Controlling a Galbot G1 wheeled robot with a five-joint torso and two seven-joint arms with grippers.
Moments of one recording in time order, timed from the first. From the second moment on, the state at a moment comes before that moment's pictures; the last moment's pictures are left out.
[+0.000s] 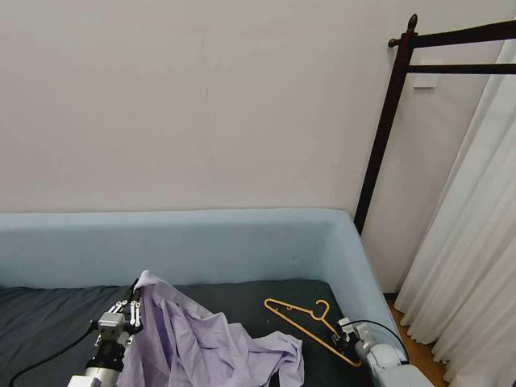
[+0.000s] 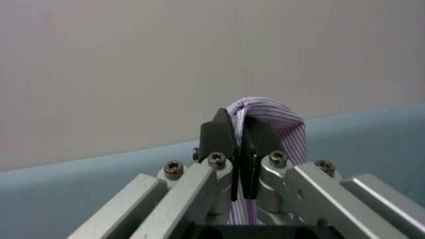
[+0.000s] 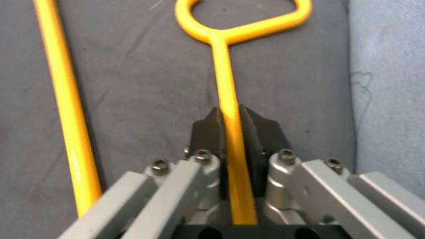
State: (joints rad) left arm 1.40 -1.28 -0.68 -1.84 -0.16 -0.37 0.06; right arm -0.55 1.28 0.26 0.47 0.06 -0.01 -0.37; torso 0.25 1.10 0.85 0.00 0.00
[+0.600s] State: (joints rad) left arm 1.42 -1.28 -0.70 -1.88 -0.19 -0.38 0.05; right arm -0.96 0.99 0.11 1.49 0.16 0.20 -0.20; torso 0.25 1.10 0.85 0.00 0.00
